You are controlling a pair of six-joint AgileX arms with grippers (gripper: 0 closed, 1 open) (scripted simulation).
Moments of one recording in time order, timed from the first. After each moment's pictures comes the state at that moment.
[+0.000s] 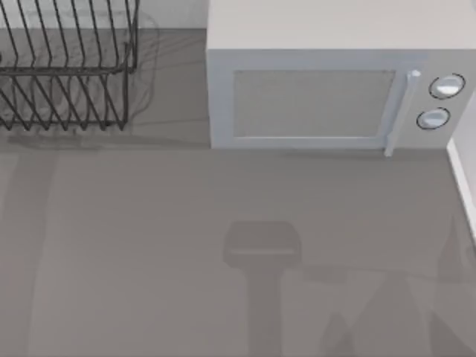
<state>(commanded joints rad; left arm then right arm) 0.16 0.90 1.13 -0.24 0.21 0.03 0.00 0.00 0.00 0.00 0.00 0.00</state>
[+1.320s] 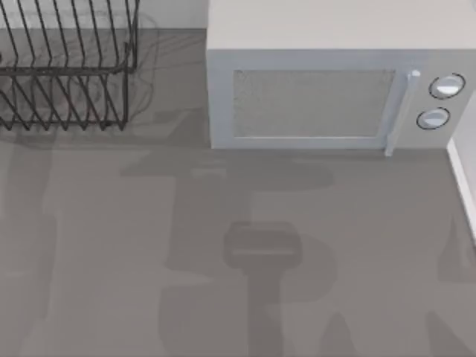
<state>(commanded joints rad) 0.09 1.63 0.98 0.68 0.12 0.02 0.00 0.00 0.00 0.00 0.00 0.00</state>
